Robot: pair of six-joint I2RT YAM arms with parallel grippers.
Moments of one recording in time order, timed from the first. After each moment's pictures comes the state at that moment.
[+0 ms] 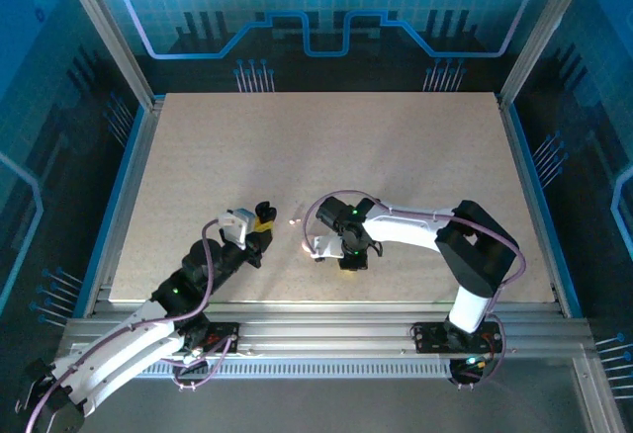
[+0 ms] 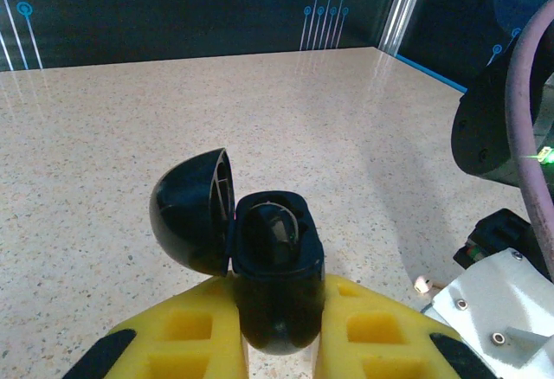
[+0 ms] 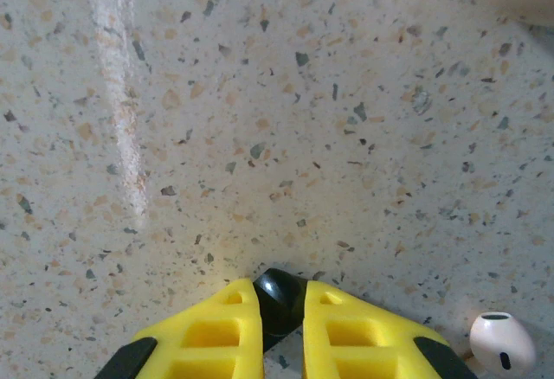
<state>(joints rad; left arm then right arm) -0.66 0.49 0.16 0.14 -0.12 -0.19 0.87 1.75 1.05 -0.78 -0.04 -0.66</state>
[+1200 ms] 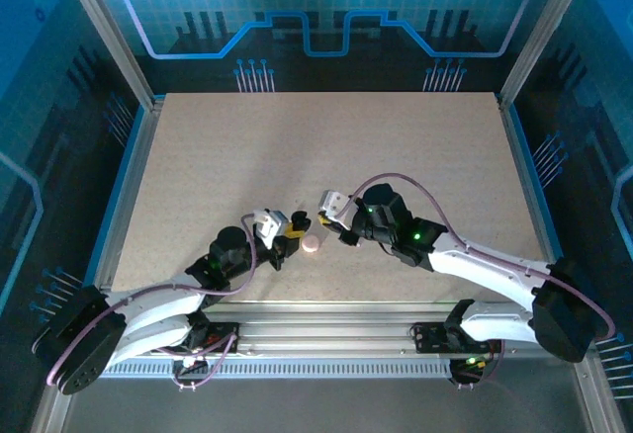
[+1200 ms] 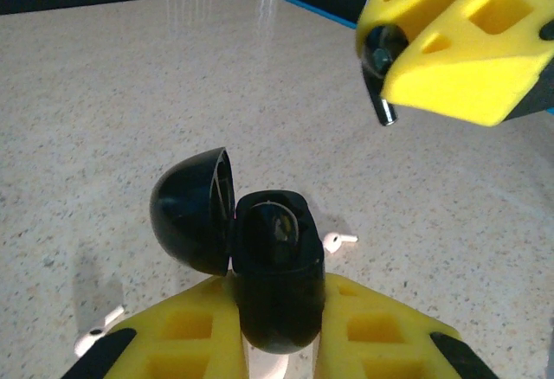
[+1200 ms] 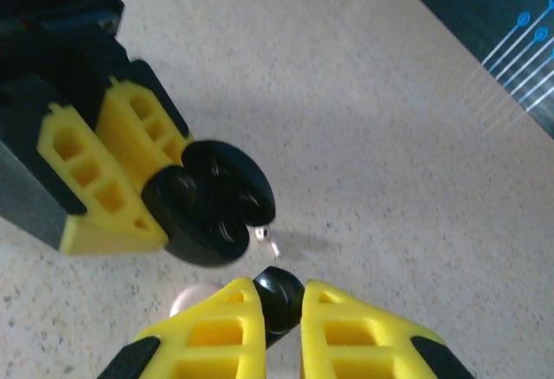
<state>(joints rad) -0.66 1.03 0.17 0.63 0.20 -0.13 0.82 1.21 0.71 0.05 -0.16 -0.38</state>
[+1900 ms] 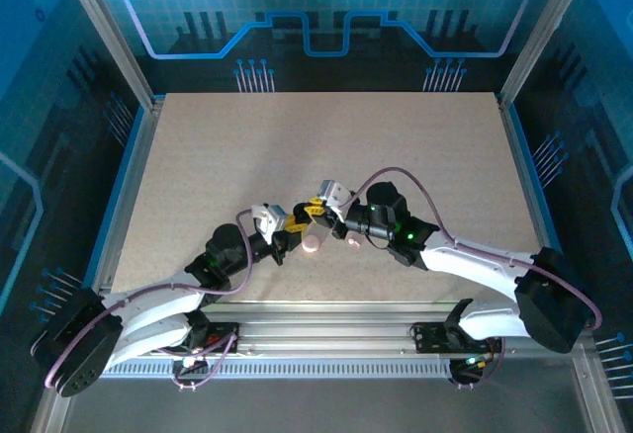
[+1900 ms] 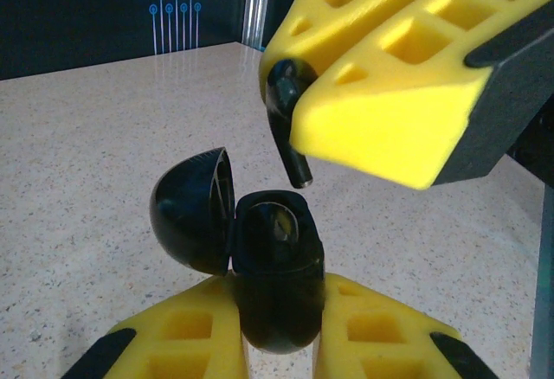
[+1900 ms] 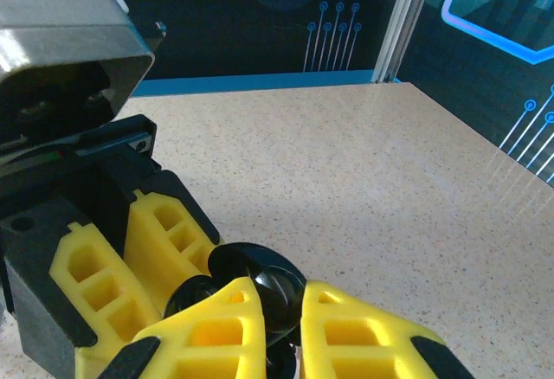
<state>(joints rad) -0.66 1.01 0.20 0.69 0.22 -0.14 0.80 1.28 0.67 0.36 -0.29 -0.23</state>
